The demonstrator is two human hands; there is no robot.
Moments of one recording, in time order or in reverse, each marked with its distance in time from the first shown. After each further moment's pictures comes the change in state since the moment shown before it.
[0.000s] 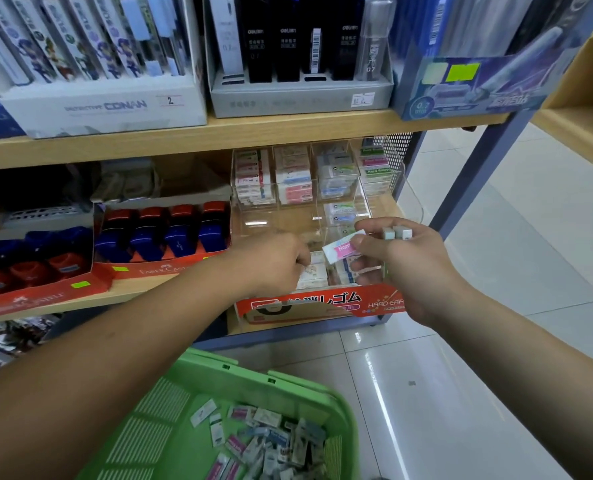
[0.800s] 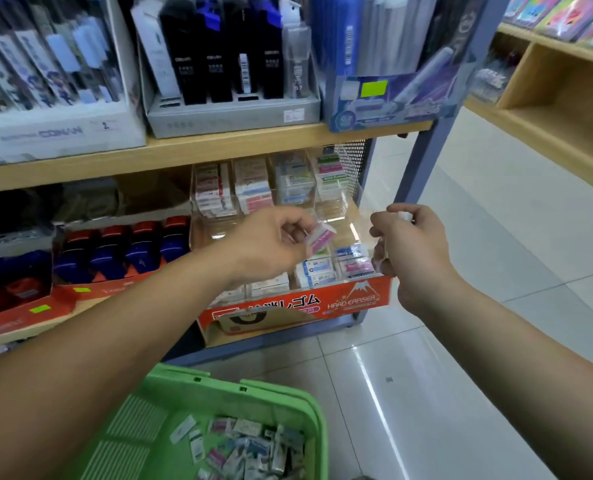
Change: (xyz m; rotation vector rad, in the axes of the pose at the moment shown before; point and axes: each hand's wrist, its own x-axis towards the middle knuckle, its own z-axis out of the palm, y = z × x) left_hand 0.002 0.059 -0.025 -0.743 0.160 0.045; right_hand 0.005 -0.013 -0.044 0.055 0.303 -0.052
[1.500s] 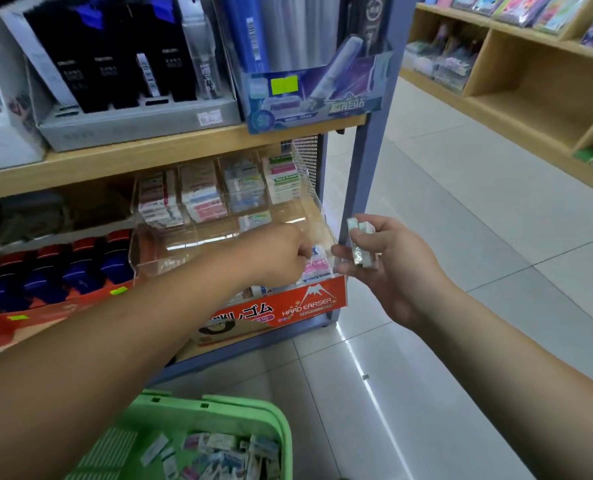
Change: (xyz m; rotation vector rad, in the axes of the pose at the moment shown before) left_hand 0.070 0.013 0.064 0.757 -0.205 0.050; right_hand 0.014 0.010 -0.057 0.275 -0.202 0.202
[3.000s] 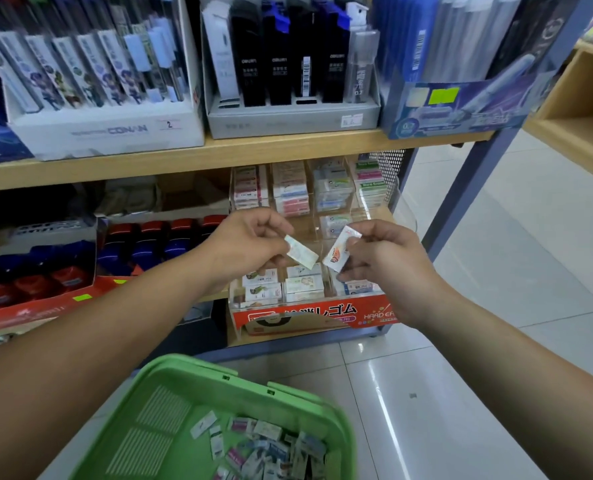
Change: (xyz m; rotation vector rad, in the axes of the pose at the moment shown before) left_hand -0.105 -0.110 -0.022 -0.977 0.320 -0.321; right_hand -0.002 0.032 0.105 -0.368 -0.172 -0.094
